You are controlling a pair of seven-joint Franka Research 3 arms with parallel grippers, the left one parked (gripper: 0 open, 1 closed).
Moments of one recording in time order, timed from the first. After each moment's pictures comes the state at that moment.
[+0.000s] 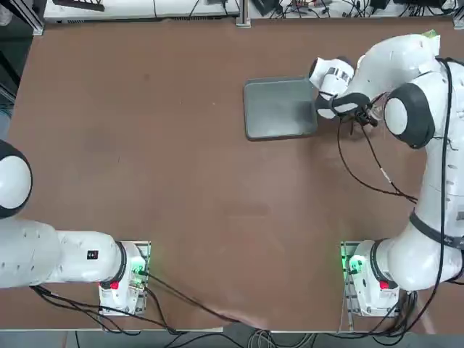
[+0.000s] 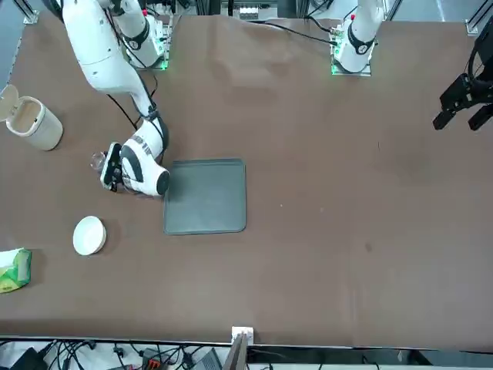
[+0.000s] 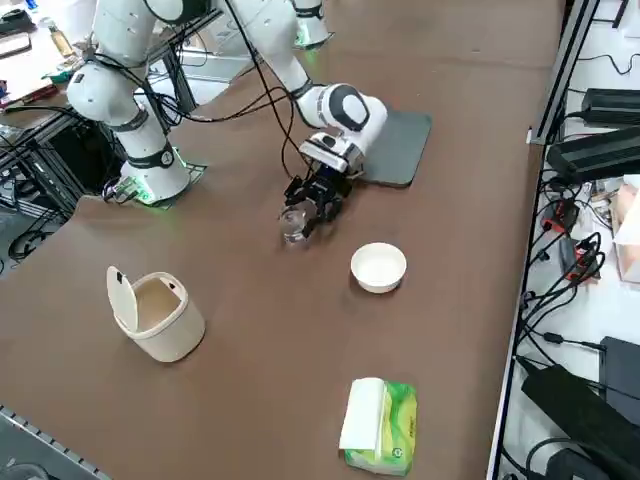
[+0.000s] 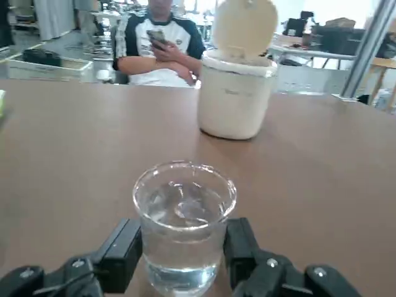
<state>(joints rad) 0.30 0.69 -0.01 -1.82 -0.91 1.62 2.52</state>
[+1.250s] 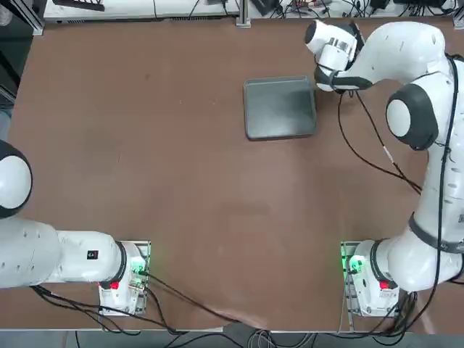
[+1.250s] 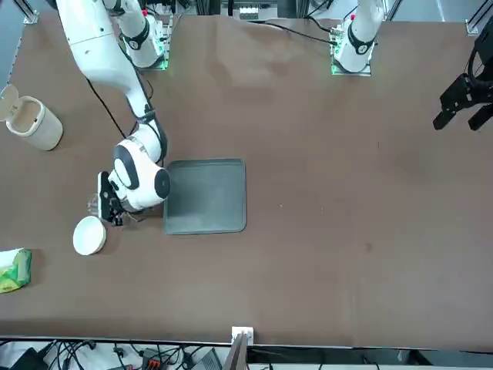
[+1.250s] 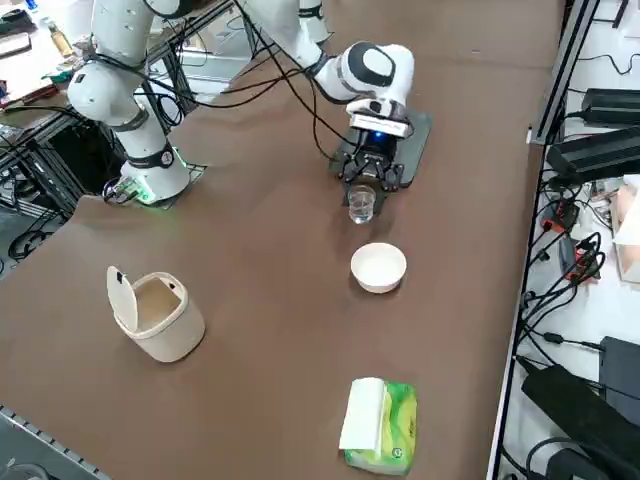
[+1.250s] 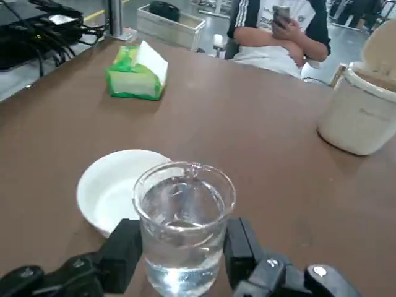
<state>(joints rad) 0.30 0.67 -0.01 -1.63 -0.97 1.81 2.12</state>
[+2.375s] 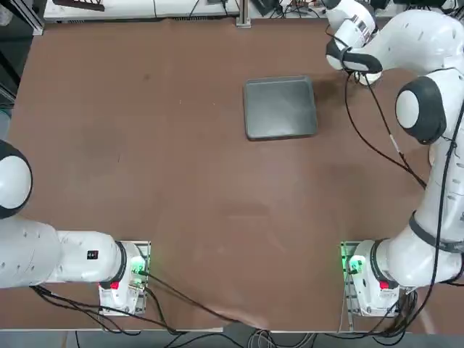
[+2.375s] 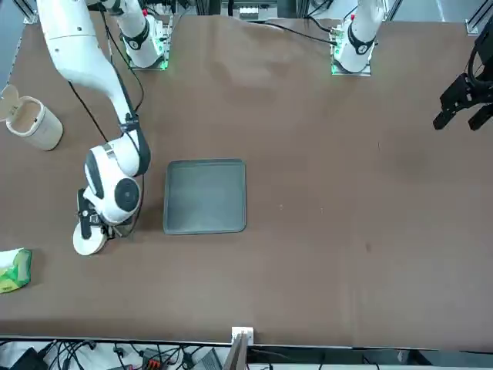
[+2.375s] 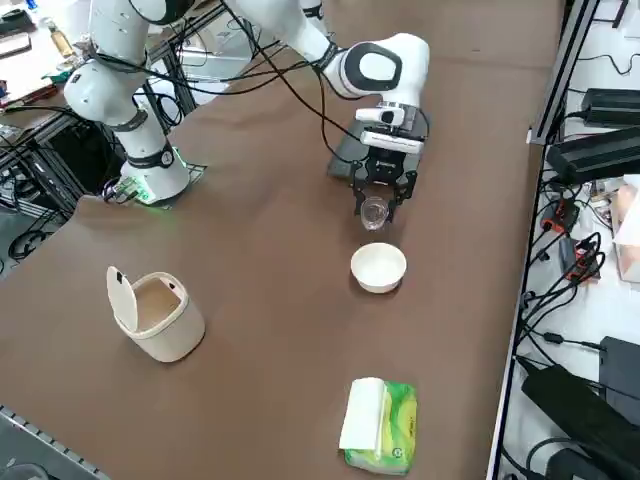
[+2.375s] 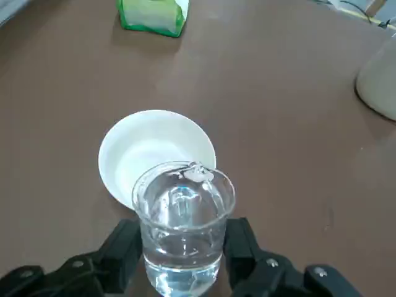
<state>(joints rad) 0.19 0.67 -0.02 -1.55 -0.69 1.96 1.82</state>
